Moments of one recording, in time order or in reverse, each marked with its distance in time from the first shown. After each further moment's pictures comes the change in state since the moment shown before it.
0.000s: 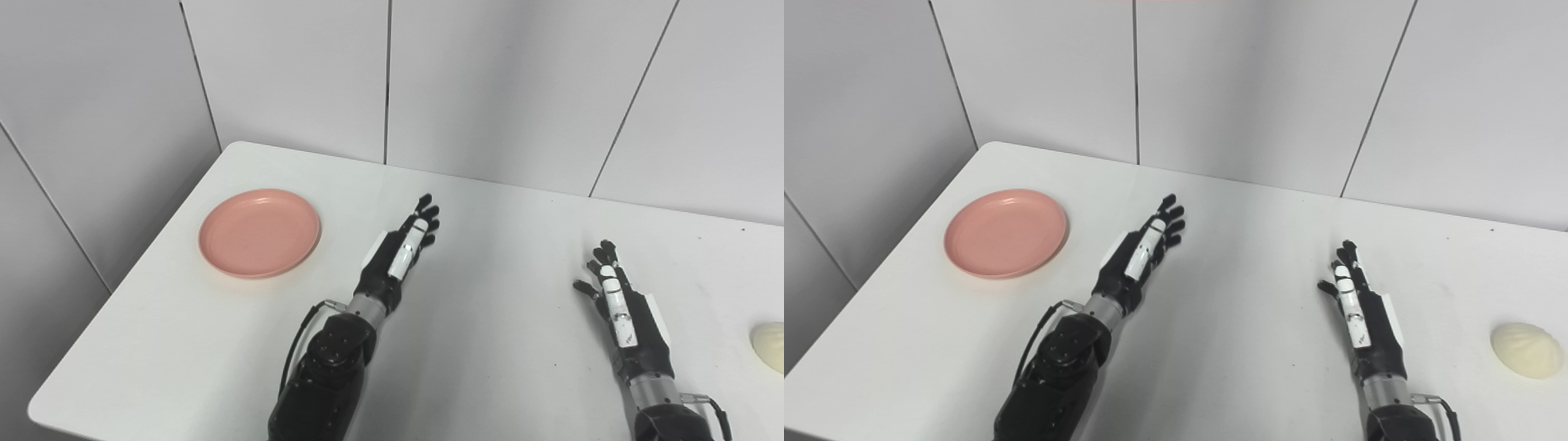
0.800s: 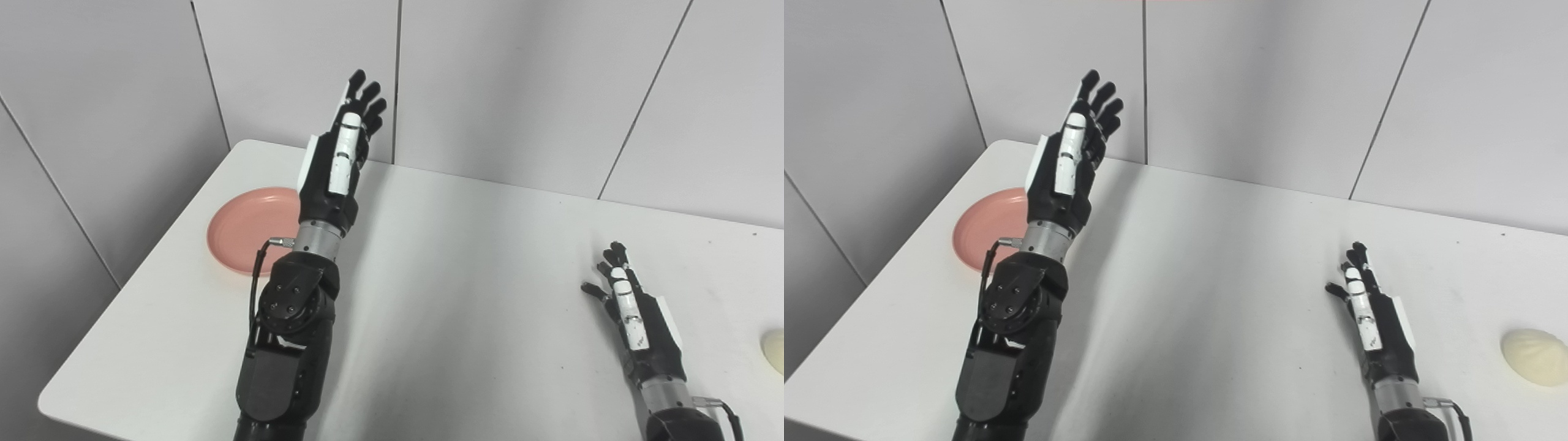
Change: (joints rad) left arm -0.052 0.022 0.156 -0.396 -0.039 0.108 0.104; right arm -0.007 -0.014 -0.011 0.011 0.012 -0.003 0.026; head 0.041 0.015
